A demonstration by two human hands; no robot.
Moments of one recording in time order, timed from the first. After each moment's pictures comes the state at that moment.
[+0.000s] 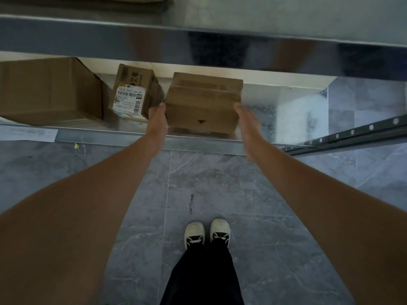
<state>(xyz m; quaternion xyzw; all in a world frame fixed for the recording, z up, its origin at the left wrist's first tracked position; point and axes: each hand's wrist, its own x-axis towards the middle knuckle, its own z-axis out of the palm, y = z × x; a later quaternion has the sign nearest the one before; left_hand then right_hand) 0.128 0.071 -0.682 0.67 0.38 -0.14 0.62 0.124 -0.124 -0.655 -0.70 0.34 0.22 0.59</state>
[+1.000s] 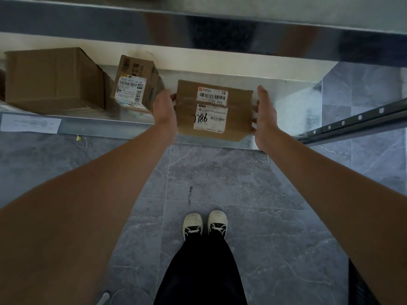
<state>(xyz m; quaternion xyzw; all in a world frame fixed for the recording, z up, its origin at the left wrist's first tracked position) 0.115 0.040 -0.638 0.64 0.41 -0.08 0.65 0.113 -0.155 -0.631 -0.64 0.39 0.19 0.63</state>
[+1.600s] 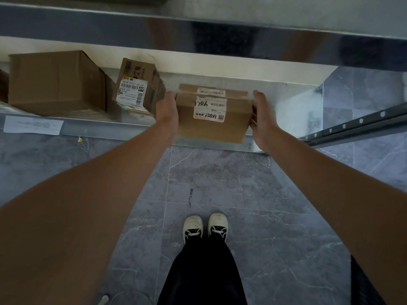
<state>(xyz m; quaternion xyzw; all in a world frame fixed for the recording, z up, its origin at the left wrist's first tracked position) 0.125 0.034 -0.637 0.66 0.41 -0.11 0.62 0.124 -0.160 -0.646 -0.63 0.38 0.19 0.65</state>
